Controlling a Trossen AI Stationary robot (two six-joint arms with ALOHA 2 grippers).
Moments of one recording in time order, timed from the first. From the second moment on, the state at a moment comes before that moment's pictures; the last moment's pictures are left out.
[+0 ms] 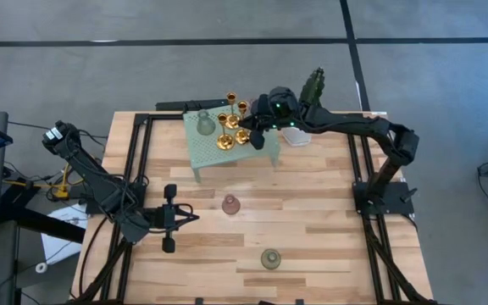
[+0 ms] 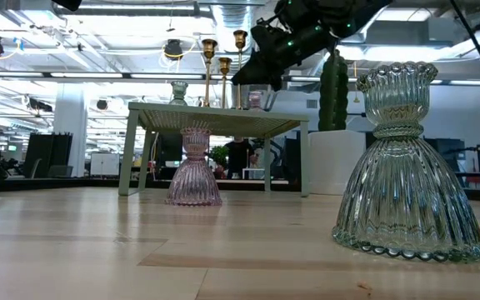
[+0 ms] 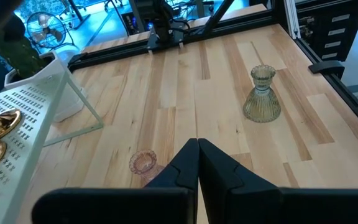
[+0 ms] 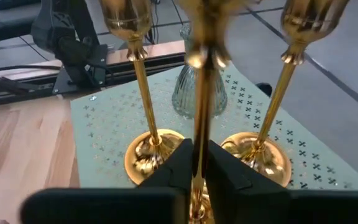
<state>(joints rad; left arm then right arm) -0.82 0.87 0.70 -0.22 -0.82 -0.14 -0.44 1.71 1.33 -0.07 -0.24 -0.06</state>
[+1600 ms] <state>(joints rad) -0.82 0.87 0.63 -0.21 -0.82 -0.05 0.14 1.23 0.99 -0.41 0.27 0.09</state>
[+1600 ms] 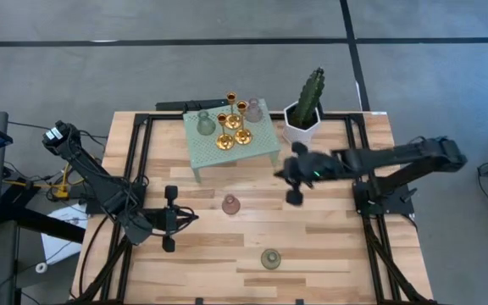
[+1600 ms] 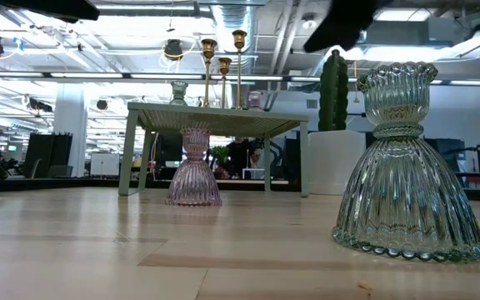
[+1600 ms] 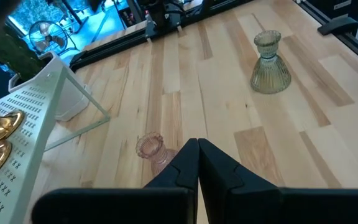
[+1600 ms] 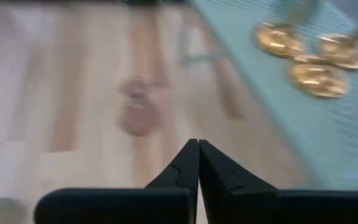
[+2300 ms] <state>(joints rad) -0.82 0.87 0.63 -0.17 -0.82 -0.04 0.57 1.29 0.43 0.34 0.14 0.34</state>
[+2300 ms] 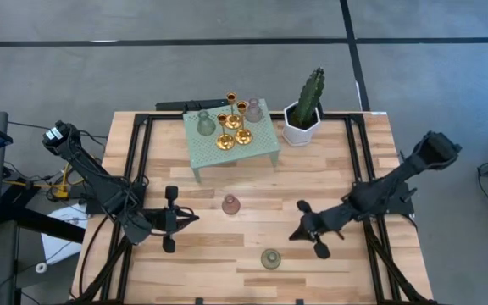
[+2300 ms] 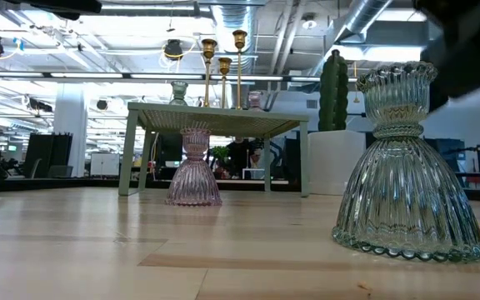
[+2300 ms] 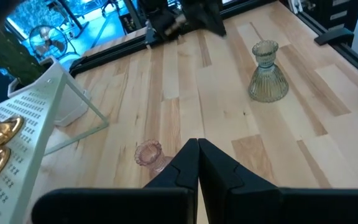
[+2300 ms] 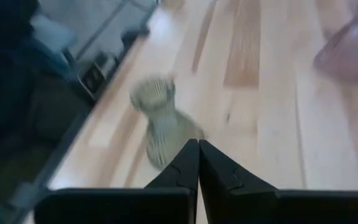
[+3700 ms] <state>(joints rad) -0.82 0.87 0.63 -0.16 -0.82 -0.04 0.58 1.77 0.66 0.63 0.10 0.35</state>
